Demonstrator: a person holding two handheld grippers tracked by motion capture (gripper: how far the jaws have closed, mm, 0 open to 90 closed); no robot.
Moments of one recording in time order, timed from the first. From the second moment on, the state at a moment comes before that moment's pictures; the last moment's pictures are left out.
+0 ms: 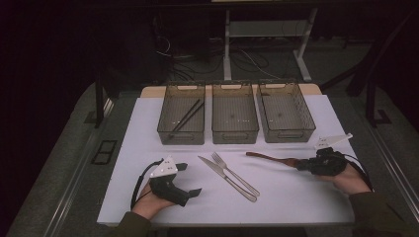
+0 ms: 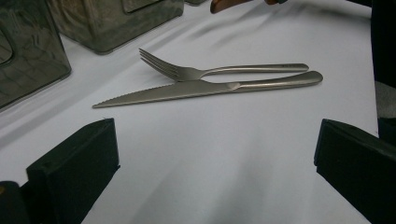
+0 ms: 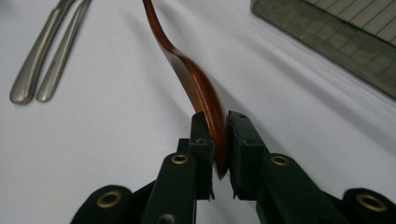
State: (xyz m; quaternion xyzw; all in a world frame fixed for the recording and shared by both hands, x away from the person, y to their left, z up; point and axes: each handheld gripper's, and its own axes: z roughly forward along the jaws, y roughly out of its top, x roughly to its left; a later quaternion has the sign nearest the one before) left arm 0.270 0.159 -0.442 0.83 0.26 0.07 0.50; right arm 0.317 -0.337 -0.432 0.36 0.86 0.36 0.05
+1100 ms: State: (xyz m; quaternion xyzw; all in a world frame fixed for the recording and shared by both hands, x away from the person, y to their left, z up) left arm 0.270 0.161 -0.441 0.82 0.26 0.08 0.50; right arm 0.324 -0.326 -0.378 0.45 0.78 0.41 0.11
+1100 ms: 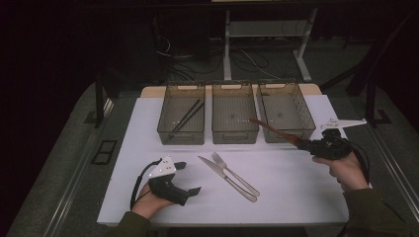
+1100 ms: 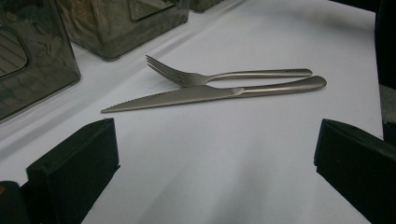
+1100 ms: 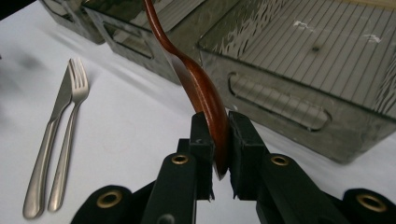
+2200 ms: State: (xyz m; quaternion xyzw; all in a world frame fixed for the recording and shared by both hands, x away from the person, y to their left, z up) left arm 0.270 0.160 -0.441 0.82 0.26 0.08 0.51; right arm 0.418 -0.230 -0.355 0.50 0.77 0.37 0.15
